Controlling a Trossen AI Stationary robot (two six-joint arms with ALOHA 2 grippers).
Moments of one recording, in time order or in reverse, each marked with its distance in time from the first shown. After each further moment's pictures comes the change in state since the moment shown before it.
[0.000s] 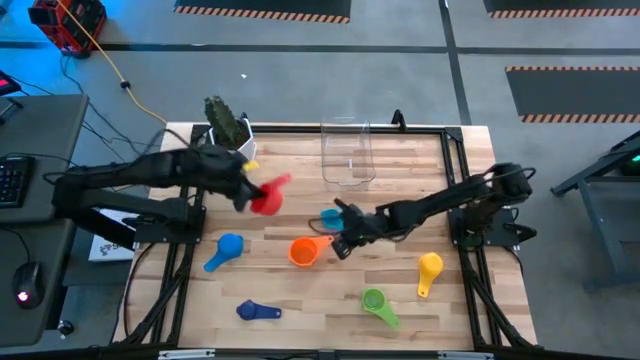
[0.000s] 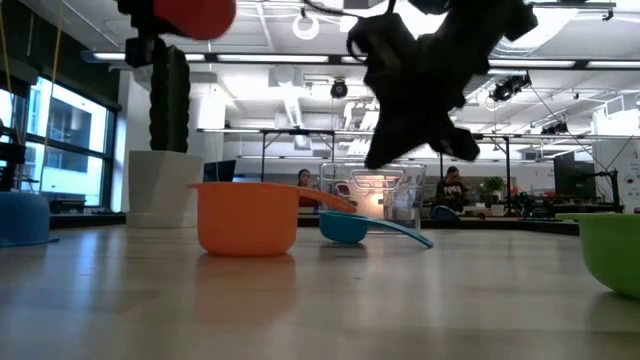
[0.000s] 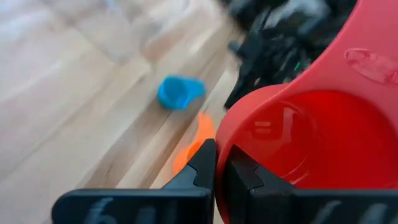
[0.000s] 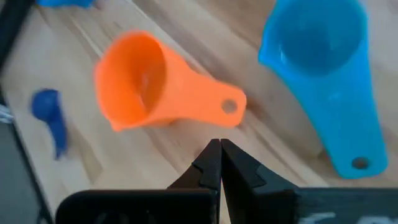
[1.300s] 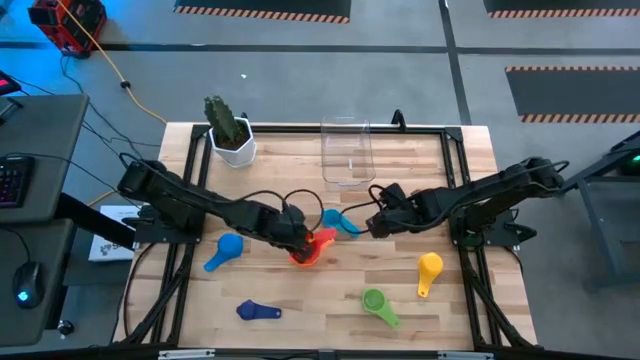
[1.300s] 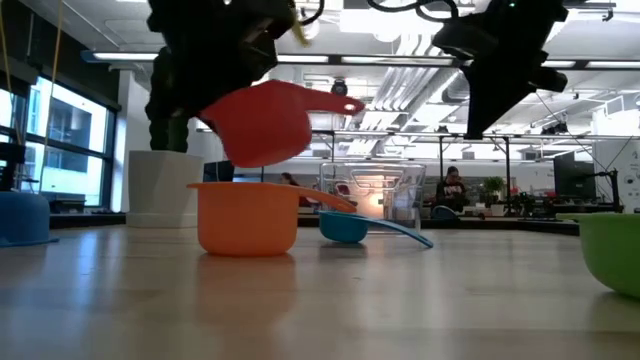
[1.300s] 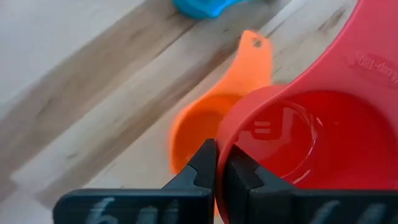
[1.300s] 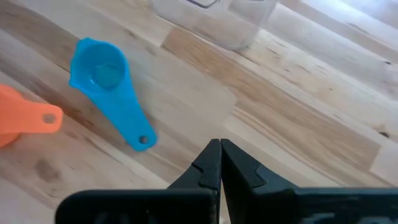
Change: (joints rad) left arm -0.375 0.755 0.238 -0.002 -0.287 -0.399; right arm 0.035 -0.288 0.042 -0.745 0.370 0.152
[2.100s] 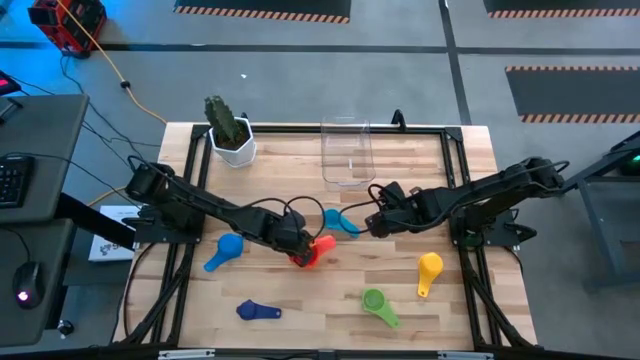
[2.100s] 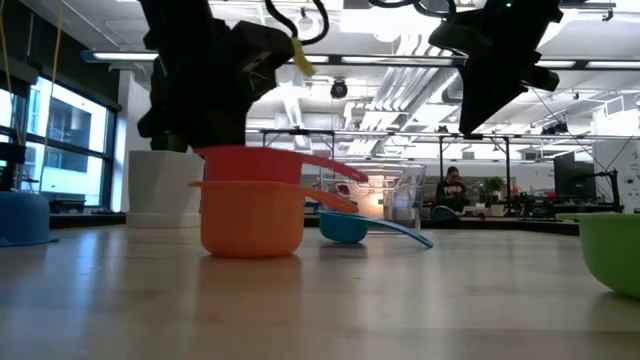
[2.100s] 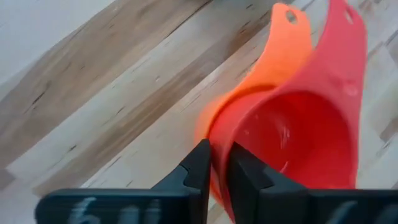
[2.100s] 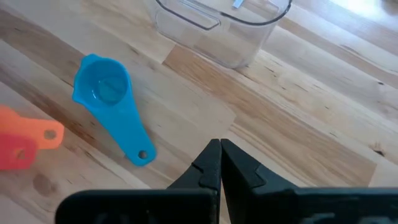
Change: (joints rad) left arm -0.016 0.069 -0.003 0.014 -0.008 -0.013; right arm 0.000 0.001 0.000 0.019 0.056 -0.028
